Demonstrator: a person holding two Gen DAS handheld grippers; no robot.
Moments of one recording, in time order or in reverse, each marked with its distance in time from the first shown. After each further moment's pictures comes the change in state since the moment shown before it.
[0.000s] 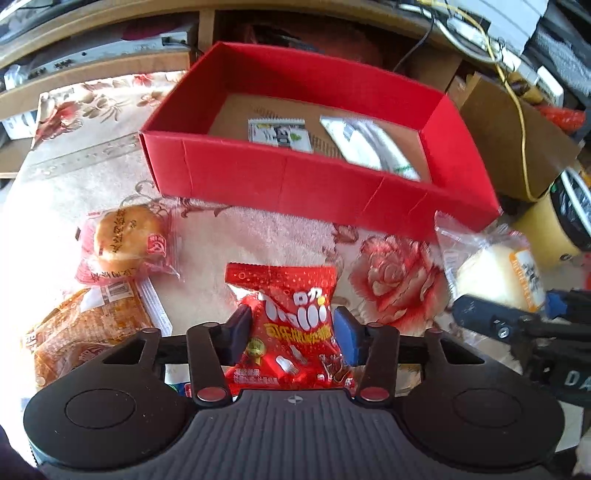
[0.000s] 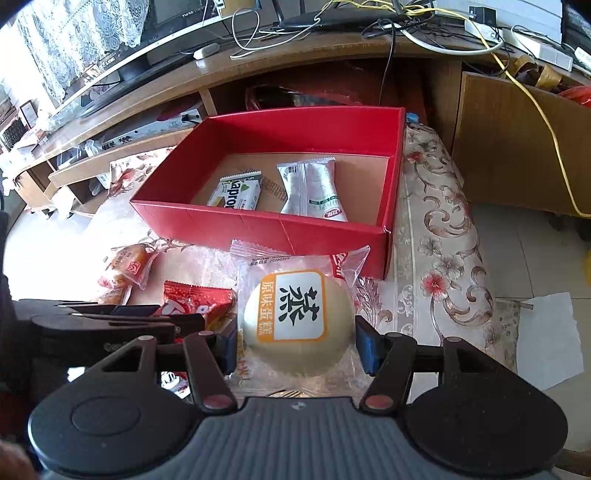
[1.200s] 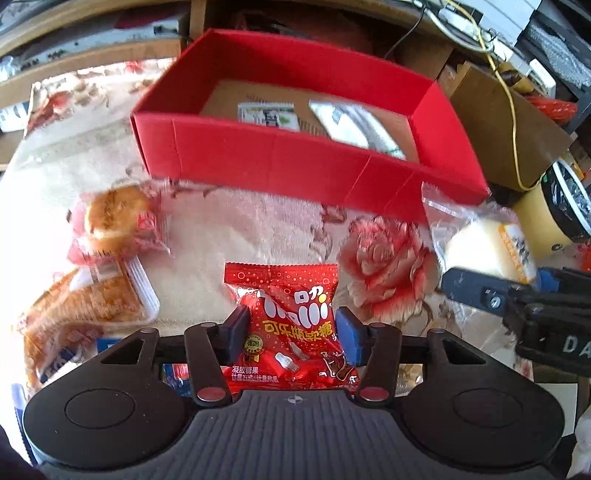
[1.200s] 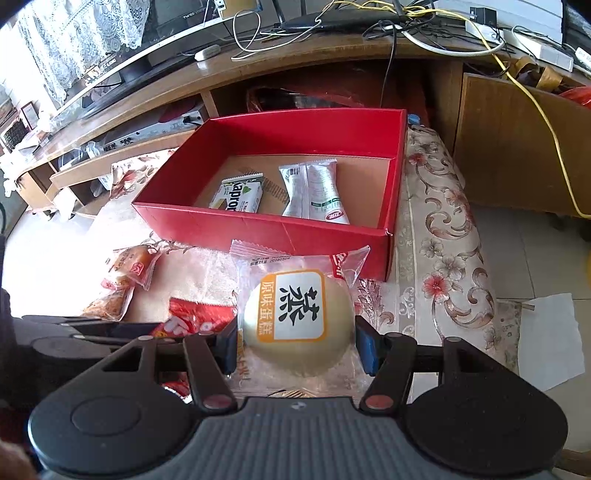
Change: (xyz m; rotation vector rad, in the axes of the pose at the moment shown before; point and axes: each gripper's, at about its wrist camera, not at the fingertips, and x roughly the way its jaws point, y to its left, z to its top) left arm 0.005 -0.003 -0.011 0.017 0.046 -0.020; right arm 0.000 0.001 0.001 0.000 0.001 0.007
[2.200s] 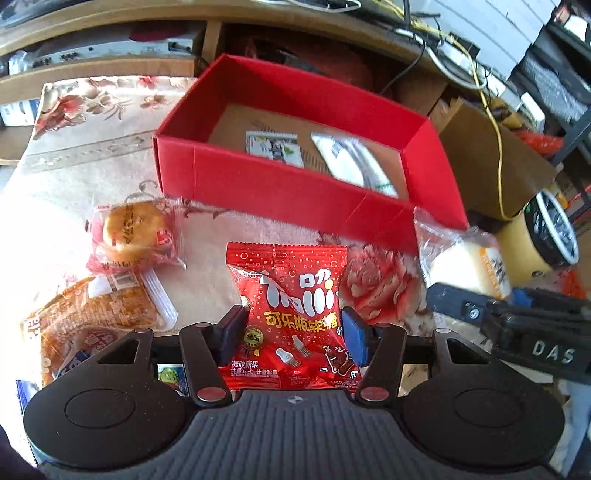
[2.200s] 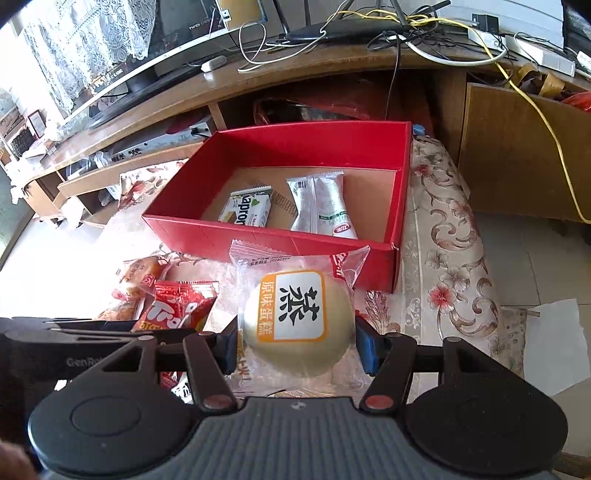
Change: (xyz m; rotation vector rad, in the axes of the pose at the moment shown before) left arm -0.033 0.014 0.006 -0.063 -0.075 -0.070; right arm -0.007 0.001 0.005 0.010 -0.037 0.025
